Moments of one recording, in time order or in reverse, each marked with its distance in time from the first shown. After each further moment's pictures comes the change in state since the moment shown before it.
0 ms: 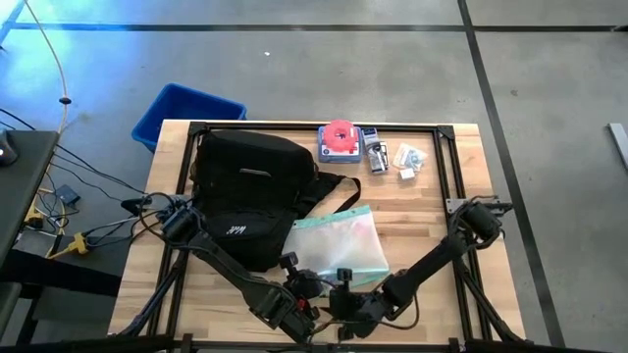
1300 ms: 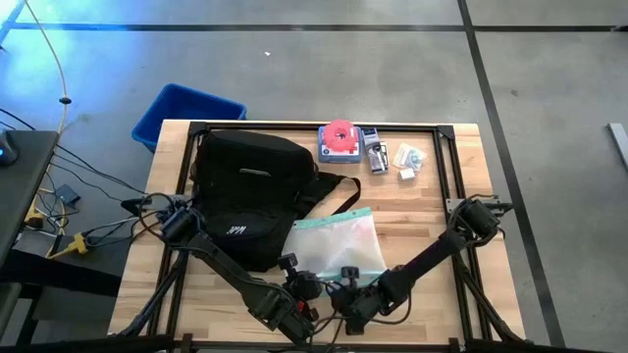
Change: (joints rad) left arm -0.007 0.000 0.000 -0.002 0.001 0.003; right arm -0.041 -0.004 0.021 -0.306 -0.256 0.131
